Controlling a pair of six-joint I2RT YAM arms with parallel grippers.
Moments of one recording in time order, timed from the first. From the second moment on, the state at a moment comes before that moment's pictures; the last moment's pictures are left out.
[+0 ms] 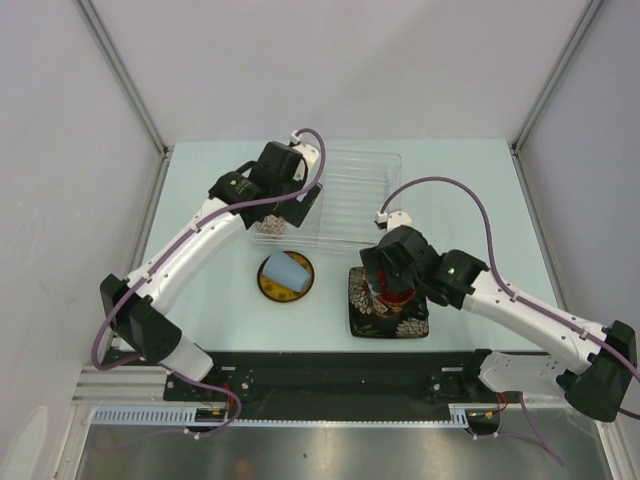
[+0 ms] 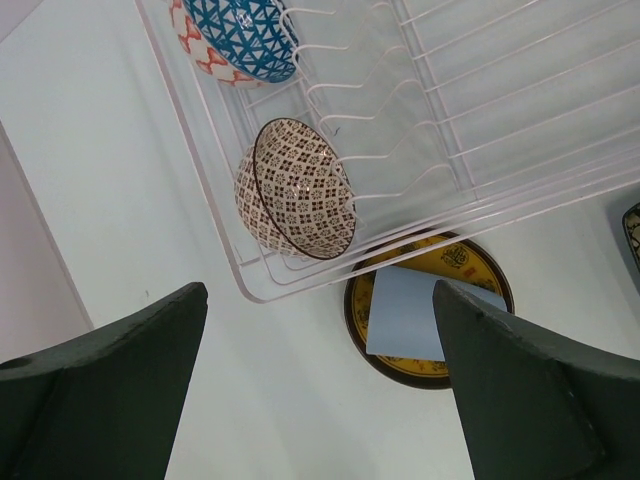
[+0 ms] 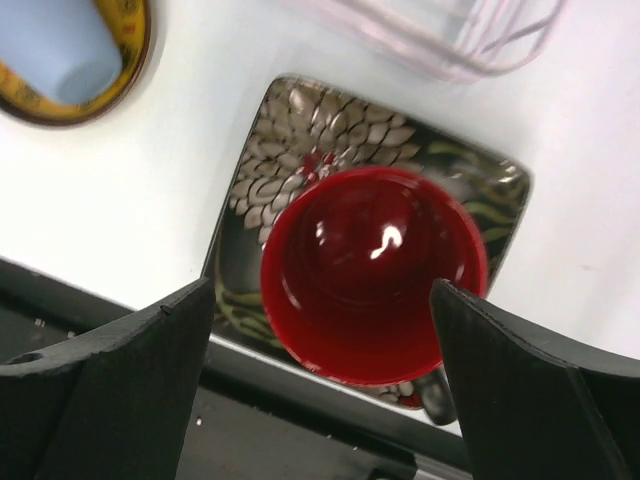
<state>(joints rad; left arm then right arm) -0.63 1.54 1.61 -0.87 -0.33 0.09 0.90 1.13 1.00 -0.74 0.29 0.44</state>
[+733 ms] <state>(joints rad) -0.61 1.52 1.55 -0.84 -0.34 0.09 1.04 1.24 1.17 -0.88 0.32 0.30</state>
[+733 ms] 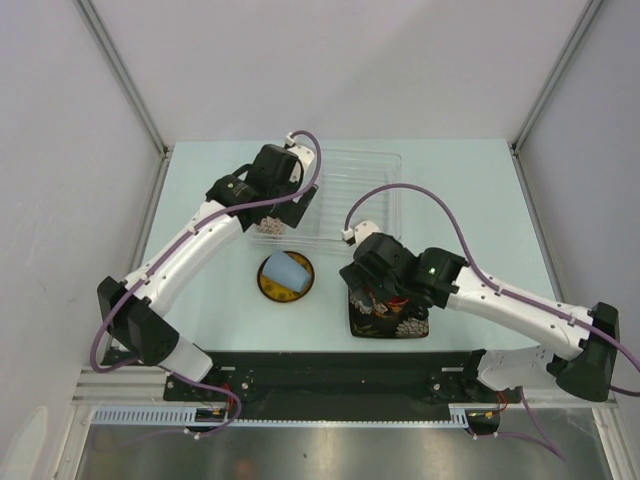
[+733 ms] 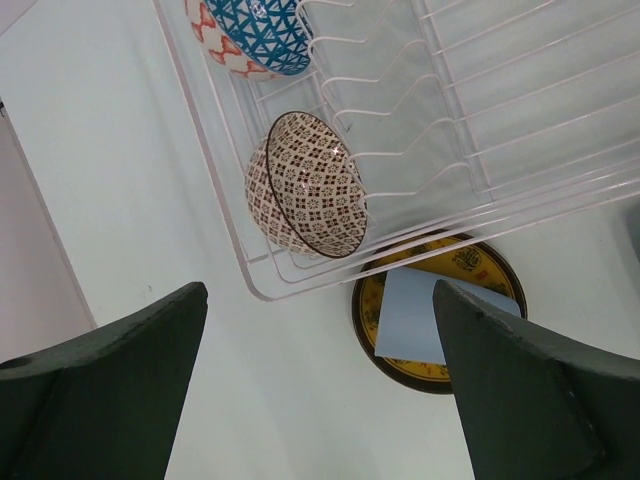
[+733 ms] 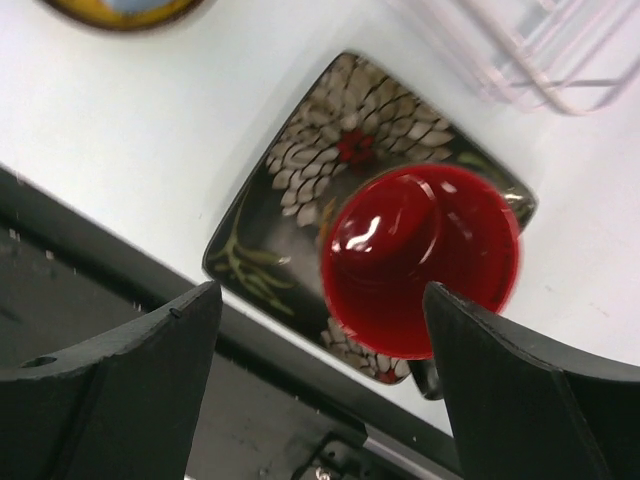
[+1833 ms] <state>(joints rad) -0.32 1.39 1.60 -0.85 -0.20 0.08 0.99 1.55 1.08 -0.82 0.19 0.27</state>
